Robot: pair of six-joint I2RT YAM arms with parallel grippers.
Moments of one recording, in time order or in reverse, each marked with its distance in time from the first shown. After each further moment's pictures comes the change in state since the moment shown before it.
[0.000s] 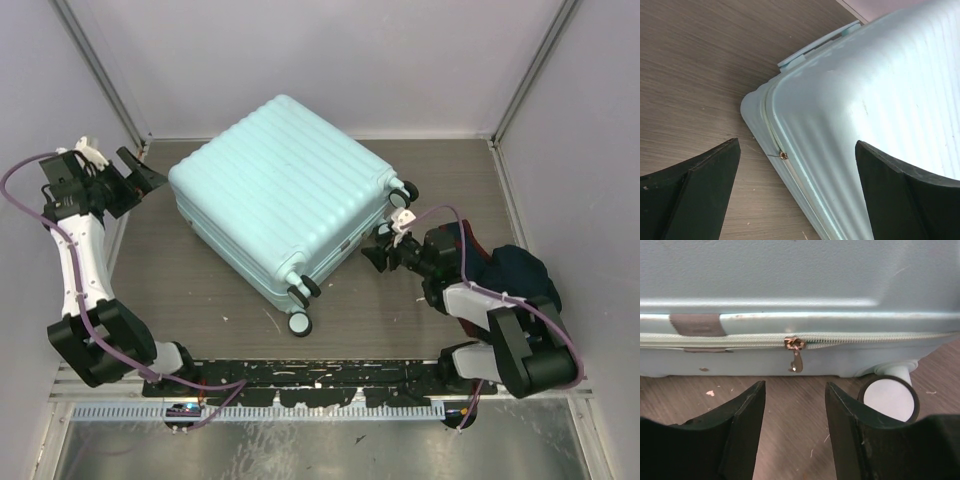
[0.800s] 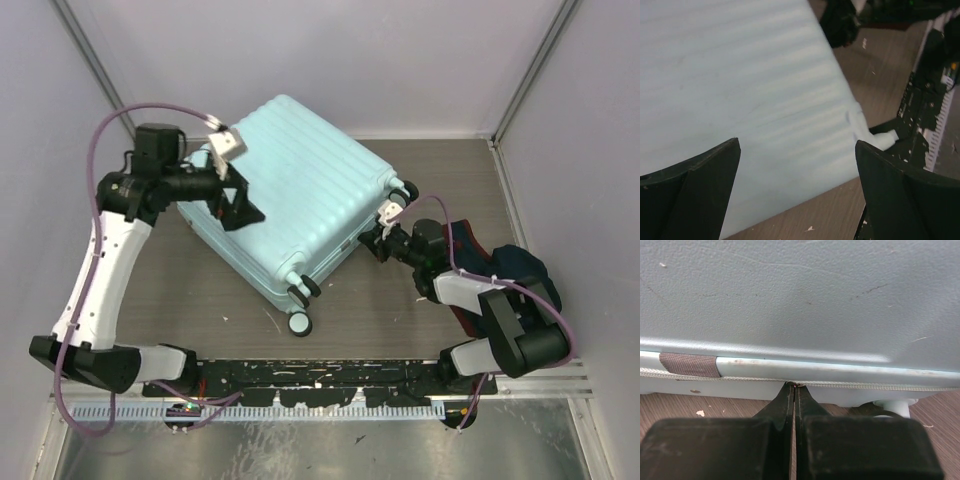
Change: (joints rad) left arm -0.655 -0.058 0.312 -0.348 0.246 0.726; right arm 0.068 0.143 0.102 0.058 0.039 -0.058
